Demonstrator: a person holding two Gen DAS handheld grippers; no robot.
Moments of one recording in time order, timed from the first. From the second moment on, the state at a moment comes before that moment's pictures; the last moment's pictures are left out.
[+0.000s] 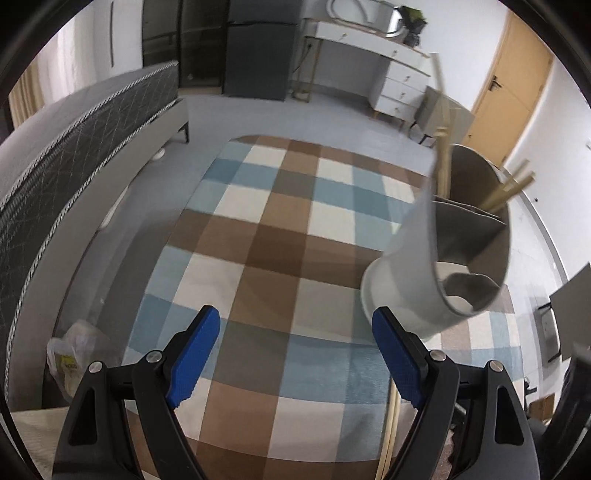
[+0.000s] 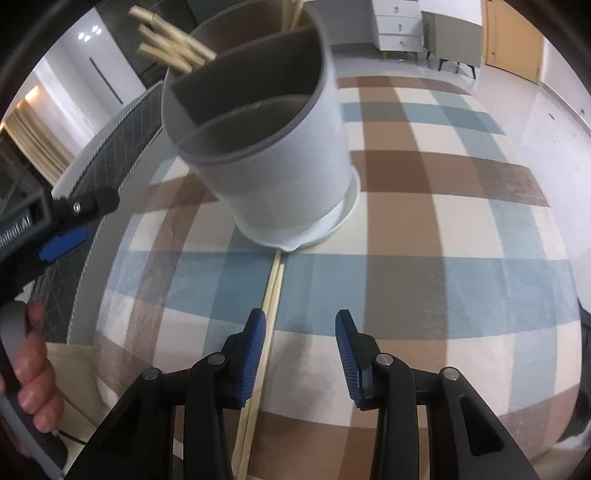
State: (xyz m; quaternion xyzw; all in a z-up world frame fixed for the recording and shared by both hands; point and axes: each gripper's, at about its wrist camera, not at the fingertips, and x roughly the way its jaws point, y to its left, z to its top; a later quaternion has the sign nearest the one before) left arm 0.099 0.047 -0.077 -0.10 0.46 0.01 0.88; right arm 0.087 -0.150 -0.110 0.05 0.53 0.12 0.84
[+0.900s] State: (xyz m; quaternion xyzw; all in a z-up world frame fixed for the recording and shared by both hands) left arm 0.112 0.068 -0.091 -0.12 0.50 0.04 0.86; right arm 0.117 -0.113 -0.138 -0.05 0.53 0.09 0.84
